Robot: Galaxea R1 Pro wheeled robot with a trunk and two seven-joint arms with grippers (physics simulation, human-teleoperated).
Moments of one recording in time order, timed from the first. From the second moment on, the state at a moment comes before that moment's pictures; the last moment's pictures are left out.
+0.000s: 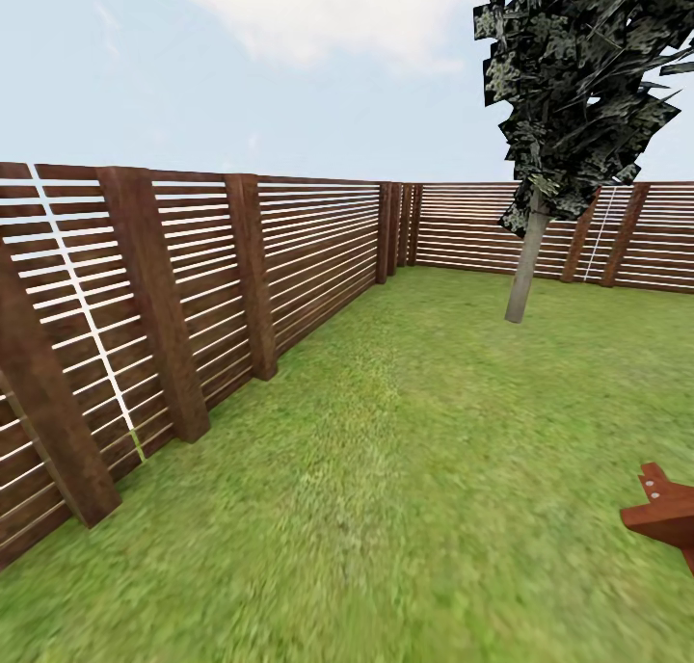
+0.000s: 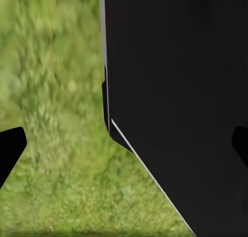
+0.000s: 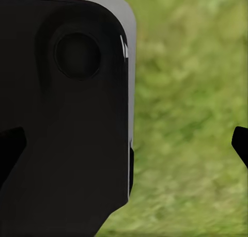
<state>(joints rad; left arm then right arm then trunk) 0.09 0.05 0.00 -0.02 0.00 -0.01 -0.01 -0.06 -0.06 0.00 0.04 0.00 -0.01 -0.01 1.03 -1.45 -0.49</state>
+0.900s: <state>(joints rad) 0.09 0.05 0.00 -0.02 0.00 0.00 -0.01 -0.06 -0.05 0.00 0.06 0.01 -0.01 0.00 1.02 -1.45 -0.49</state>
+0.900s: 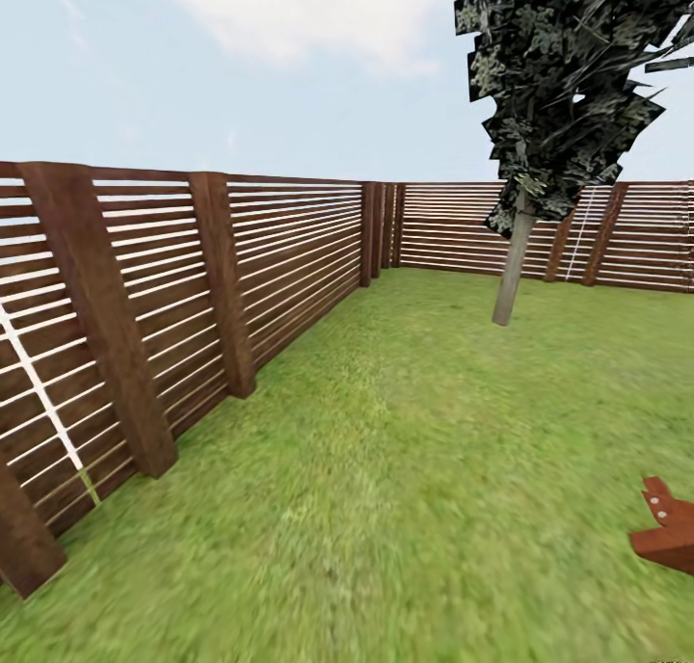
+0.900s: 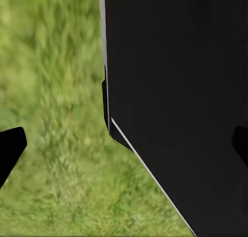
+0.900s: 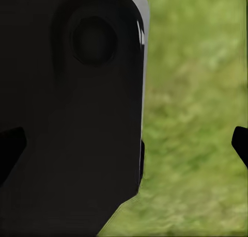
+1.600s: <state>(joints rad) 0.09 0.05 0.00 -0.02 0.00 0.00 -0.01 -0.06 -0.04 0.01 0.07 0.01 -0.01 0.00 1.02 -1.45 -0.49</state>
